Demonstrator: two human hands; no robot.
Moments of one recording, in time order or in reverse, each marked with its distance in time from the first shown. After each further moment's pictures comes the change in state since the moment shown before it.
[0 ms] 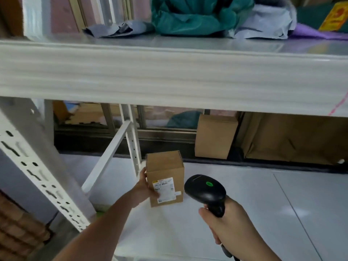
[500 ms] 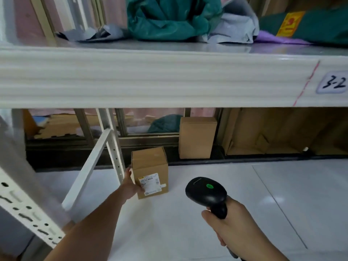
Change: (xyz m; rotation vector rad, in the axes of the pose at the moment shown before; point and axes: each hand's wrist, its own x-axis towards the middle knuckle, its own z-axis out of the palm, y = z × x) left_hand 0.055 0.018 -0.009 0.212 0.213 -0.037; right_hand -0.021 0.010 -0.009 -0.019 0.135 0.016
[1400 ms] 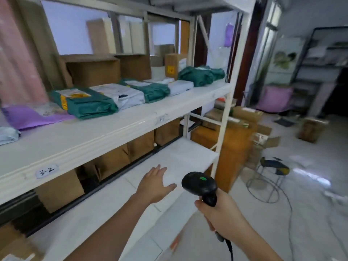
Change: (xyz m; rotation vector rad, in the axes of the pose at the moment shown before) left_hand -0.401 0.267 0.394 0.999 -0.618 0.983; right_hand -0.305 0.038 -0.259 0.258 0.623 0.444
